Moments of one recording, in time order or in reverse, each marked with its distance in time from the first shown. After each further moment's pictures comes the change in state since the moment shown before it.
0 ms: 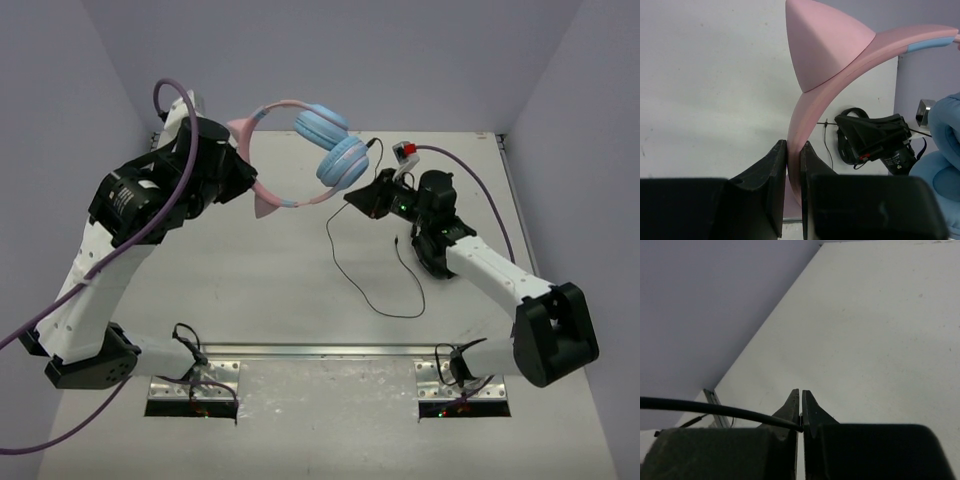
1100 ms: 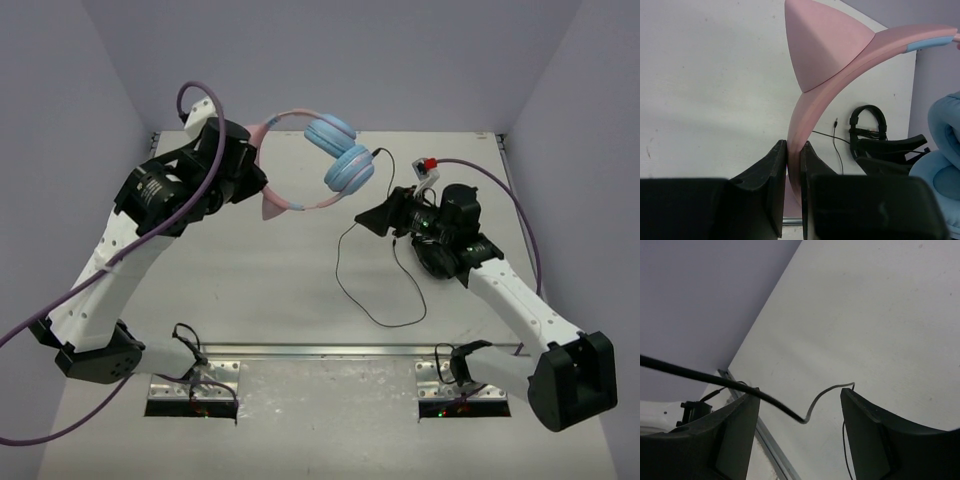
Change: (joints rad) left arm 0.000 0.038 -0.066 0.040 -0.010 0.026; right arm -0.072 -0.247 -0.097 -0.255 -0.096 0.017
